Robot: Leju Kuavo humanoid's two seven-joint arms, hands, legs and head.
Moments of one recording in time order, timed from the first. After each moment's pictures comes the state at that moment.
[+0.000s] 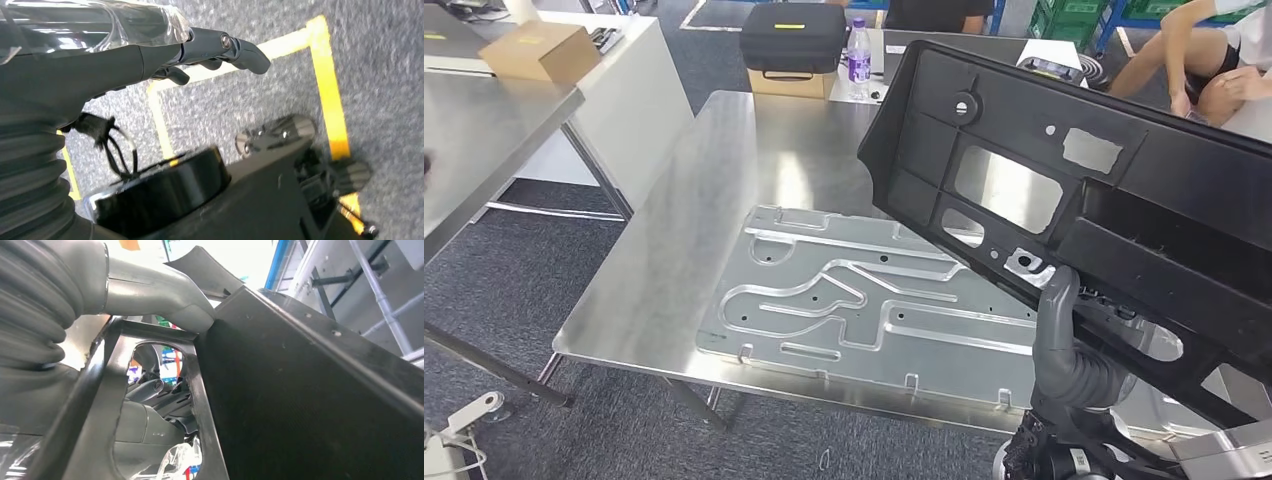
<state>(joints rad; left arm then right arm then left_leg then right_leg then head) -0.12 -0.06 -1.03 -0.22 0.66 0.25 -0.03 -0.11 -0.22 0.51 -2.21 -0.15 -0.61 -0.41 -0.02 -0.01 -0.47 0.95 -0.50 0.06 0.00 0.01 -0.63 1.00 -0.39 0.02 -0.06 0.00</state>
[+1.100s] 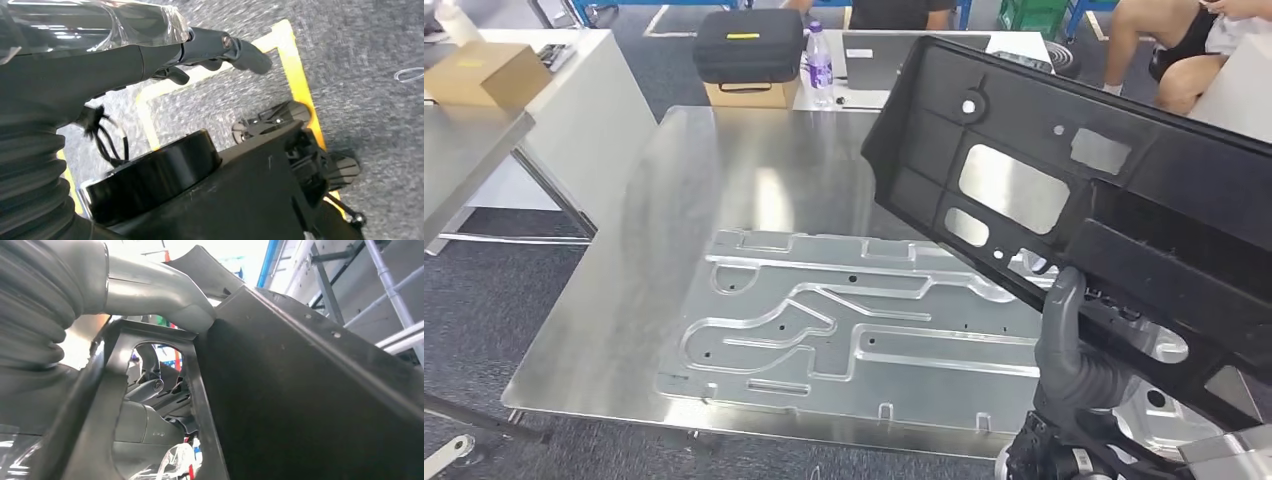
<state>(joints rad) -0.12 -0.06 -1.04 -0.22 0.66 0.24 -0.04 -0.10 -0.21 0.51 -2.21 -0.18 -0.61 -0.43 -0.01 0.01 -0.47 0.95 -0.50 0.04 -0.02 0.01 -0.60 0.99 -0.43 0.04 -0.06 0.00</state>
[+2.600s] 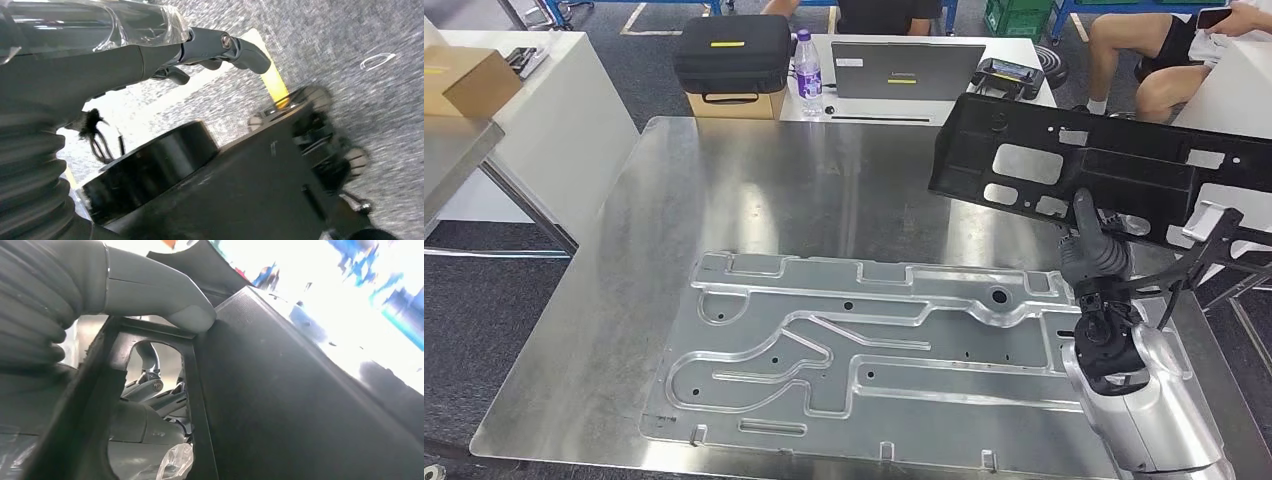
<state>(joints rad) -0.16 -0.06 -1.10 -0.22 0.59 0.18 0.02 -0.37 -0.41 0.19 -1.61 -1.06 -0.26 -0.24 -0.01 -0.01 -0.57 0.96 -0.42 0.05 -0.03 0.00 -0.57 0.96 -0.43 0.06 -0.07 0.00</state>
